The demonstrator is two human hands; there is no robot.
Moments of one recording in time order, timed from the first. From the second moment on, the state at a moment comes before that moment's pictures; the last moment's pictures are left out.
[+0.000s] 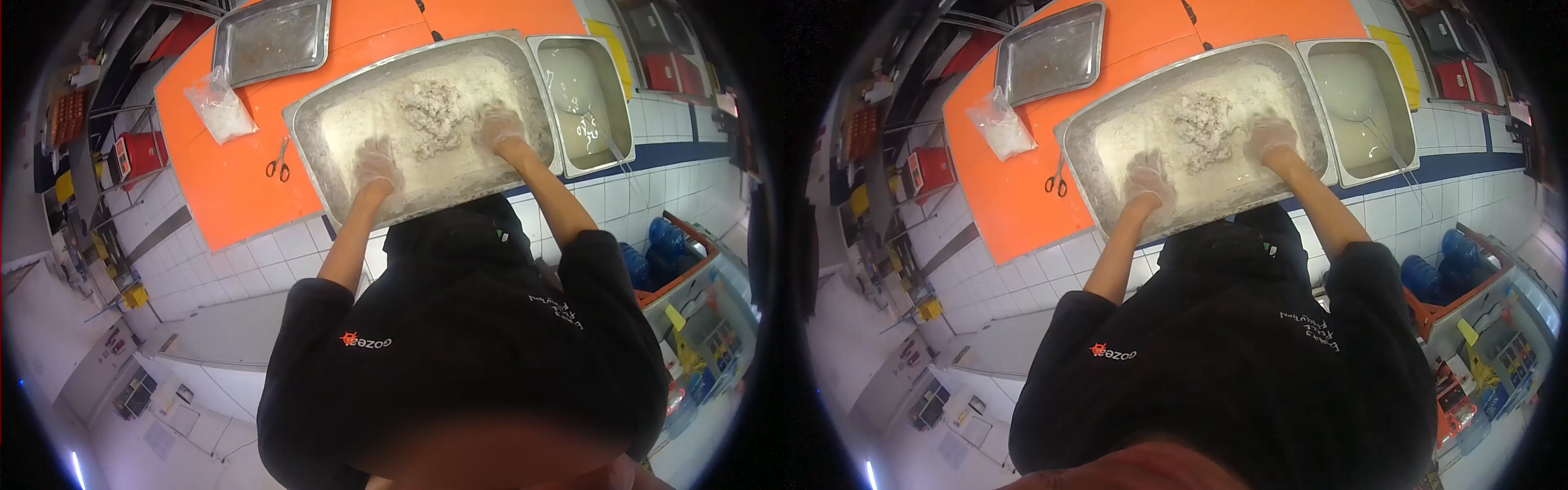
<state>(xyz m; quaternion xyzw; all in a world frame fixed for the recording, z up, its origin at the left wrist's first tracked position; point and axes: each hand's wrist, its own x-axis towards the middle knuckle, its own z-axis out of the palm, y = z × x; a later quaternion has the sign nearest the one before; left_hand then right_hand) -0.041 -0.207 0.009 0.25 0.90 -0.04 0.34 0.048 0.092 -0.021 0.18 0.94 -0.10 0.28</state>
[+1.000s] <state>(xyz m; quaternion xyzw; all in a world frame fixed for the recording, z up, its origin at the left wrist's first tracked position) -0.095 -0.096 -0.070 -0.17 0.61 0.67 0.40 -0.055 0.071 -0.126 0.30 0.77 -0.56 0.03</state>
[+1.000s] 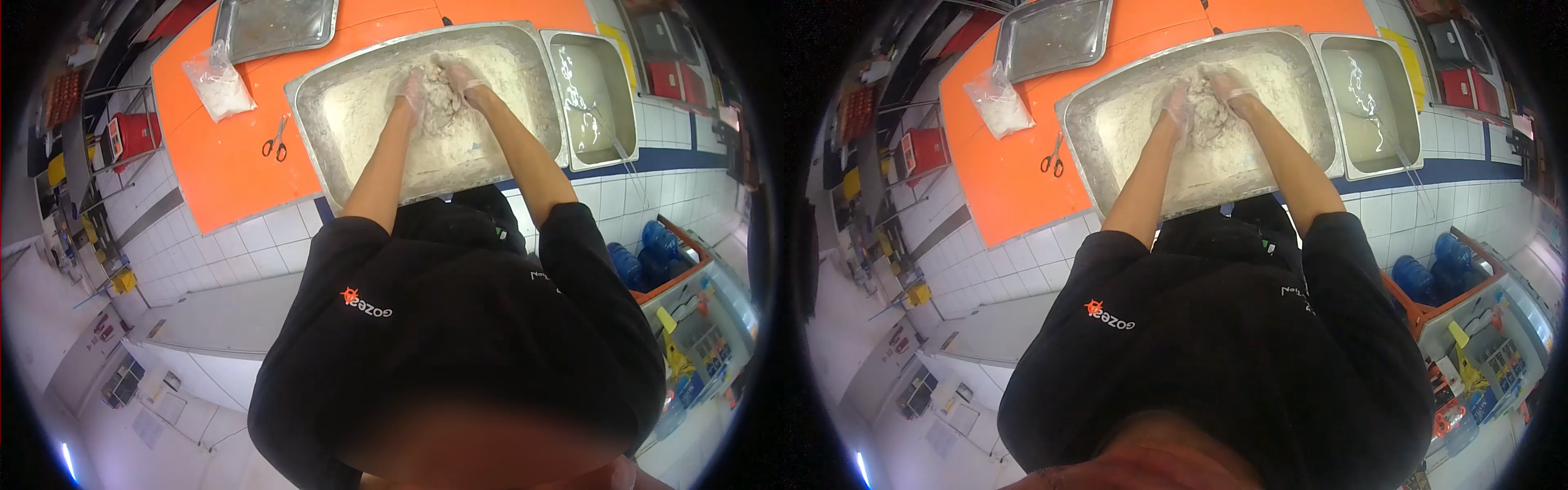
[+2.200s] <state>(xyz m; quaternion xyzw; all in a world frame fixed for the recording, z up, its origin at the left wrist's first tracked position) -0.028 -0.156 -0.020 0.17 0.86 0.21 0.43 0.054 0.029 -0.006 0.17 0.84 -0.36 0.36</state>
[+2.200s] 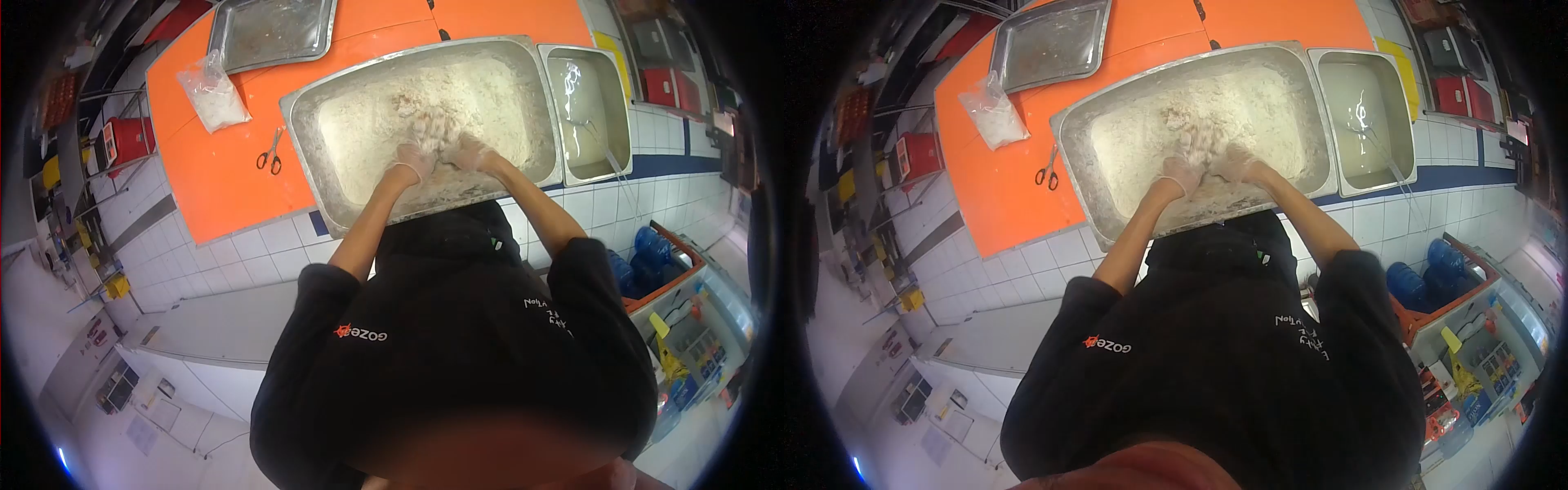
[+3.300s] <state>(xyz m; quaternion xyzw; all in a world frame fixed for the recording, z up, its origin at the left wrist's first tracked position) -0.108 -0.151 -0.067 0.00 0.66 0.53 0.53 -0.045 0.042 -0.072 0.09 0.78 -0.51 0.36</state>
